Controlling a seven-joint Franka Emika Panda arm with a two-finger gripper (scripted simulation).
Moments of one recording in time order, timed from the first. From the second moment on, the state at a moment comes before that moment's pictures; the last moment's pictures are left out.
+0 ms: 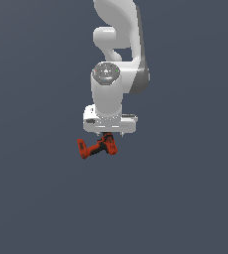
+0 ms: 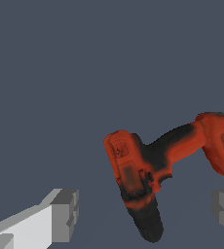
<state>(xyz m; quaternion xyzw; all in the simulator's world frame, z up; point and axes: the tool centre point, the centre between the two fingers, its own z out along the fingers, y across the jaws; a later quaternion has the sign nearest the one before) -0.018 -0.016 0.157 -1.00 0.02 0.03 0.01</state>
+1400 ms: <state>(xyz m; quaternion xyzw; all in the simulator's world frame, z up) -0.047 -0.043 0.123 -1.00 -0.04 0.00 -0.02</state>
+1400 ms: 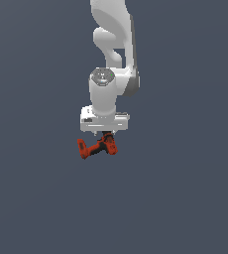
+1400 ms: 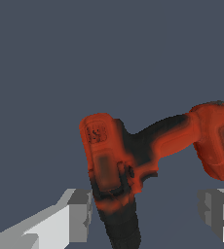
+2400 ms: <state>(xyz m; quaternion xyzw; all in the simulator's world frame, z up) -0.128 -0.048 0.062 -0.98 -0.18 -0.05 -0.04</state>
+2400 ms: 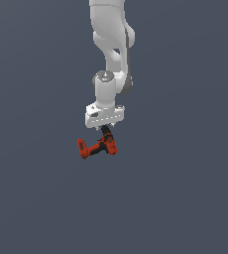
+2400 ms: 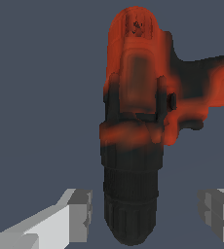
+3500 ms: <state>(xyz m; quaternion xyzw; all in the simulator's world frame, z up) -0.136 -0.048 0.031 -0.98 -0.20 -0.06 -0.04</state>
